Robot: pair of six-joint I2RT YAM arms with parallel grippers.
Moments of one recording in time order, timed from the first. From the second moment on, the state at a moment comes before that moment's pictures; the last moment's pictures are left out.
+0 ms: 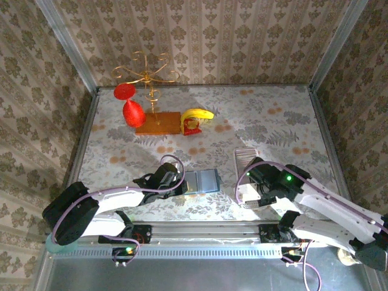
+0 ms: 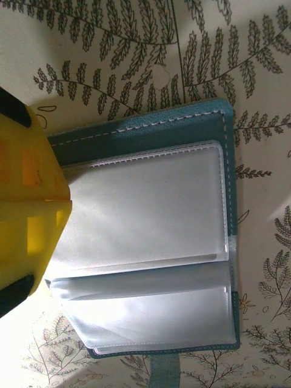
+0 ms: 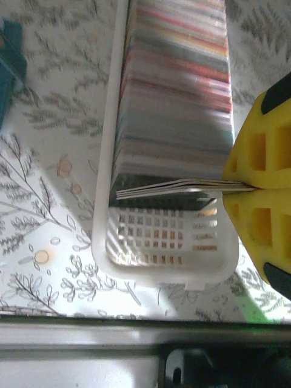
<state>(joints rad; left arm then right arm) -0.89 1.26 0.37 0.04 0.12 -0.88 0.82 0.93 0.83 -1.20 0.10 -0.92</state>
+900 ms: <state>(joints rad) -0.89 1.26 0.37 0.05 0.12 -0.88 0.82 1.07 0.72 -1.03 0.20 -0.83</state>
